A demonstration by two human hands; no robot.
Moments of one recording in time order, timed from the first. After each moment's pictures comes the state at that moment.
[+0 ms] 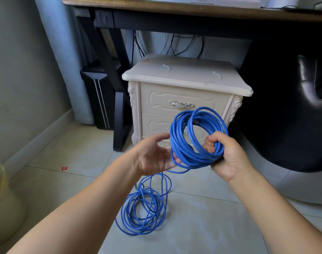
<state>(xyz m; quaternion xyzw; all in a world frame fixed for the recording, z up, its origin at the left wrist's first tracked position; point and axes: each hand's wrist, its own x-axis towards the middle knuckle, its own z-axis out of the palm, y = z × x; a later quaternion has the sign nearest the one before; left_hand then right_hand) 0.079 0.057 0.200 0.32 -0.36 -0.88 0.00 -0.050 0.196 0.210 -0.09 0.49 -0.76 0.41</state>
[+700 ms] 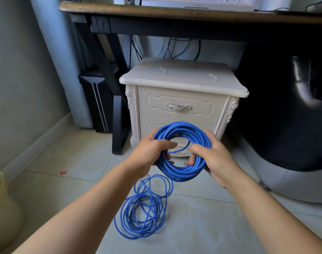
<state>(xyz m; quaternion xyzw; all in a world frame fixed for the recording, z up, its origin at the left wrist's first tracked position) 0.082 0.071 0.205 0.29 -0.61 -0.71 0.19 -0.037 0.197 0.205 -0.28 0.64 -0.63 0.35</state>
